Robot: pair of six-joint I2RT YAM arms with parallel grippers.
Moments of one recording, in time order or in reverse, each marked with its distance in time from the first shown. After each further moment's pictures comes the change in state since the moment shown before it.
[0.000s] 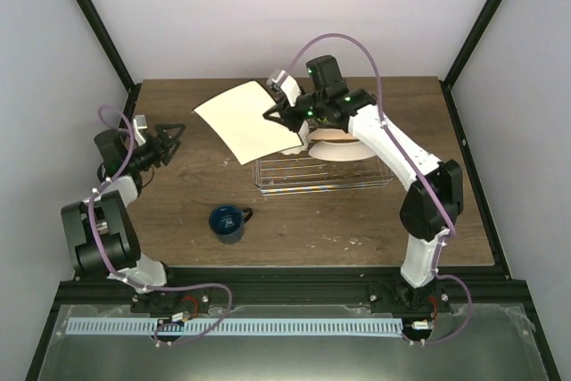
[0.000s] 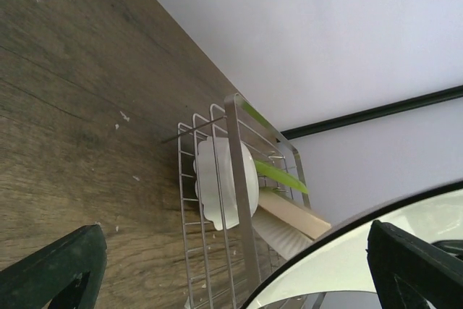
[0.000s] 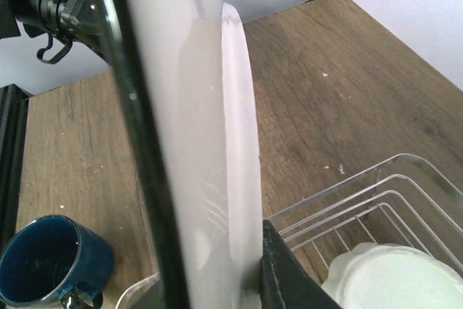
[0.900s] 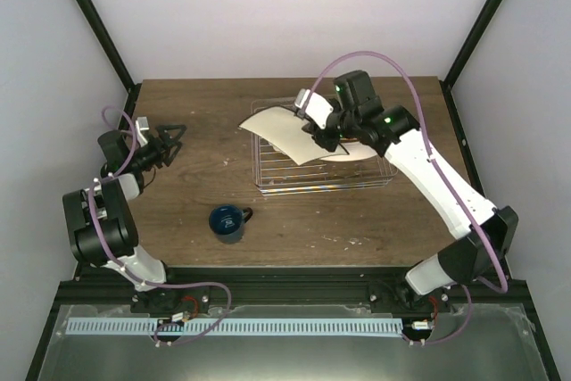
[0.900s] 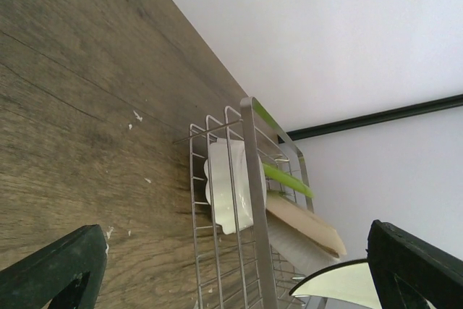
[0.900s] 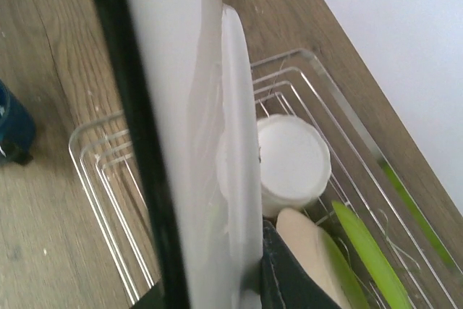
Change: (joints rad) left arm 0.000 0.101 0.006 0.085 0.006 -0.033; right arm 0.022 -0.339 -0.151 -0.269 0.375 -0.283
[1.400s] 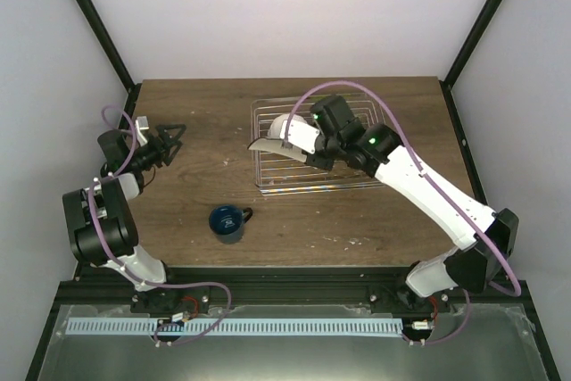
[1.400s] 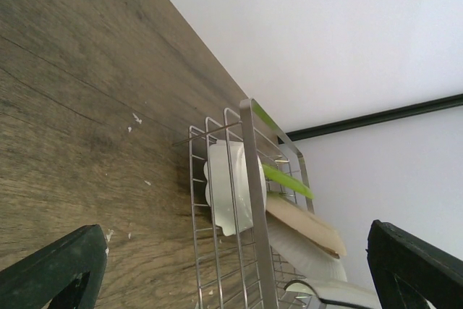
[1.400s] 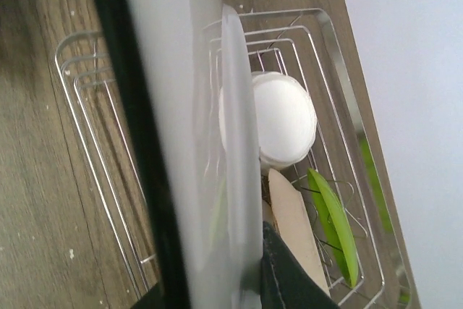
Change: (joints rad) left arm 0.000 0.006 0.005 0.008 0.000 -0.003; right arm 0.170 -0.072 -0.120 -0.029 0.321 -0.159
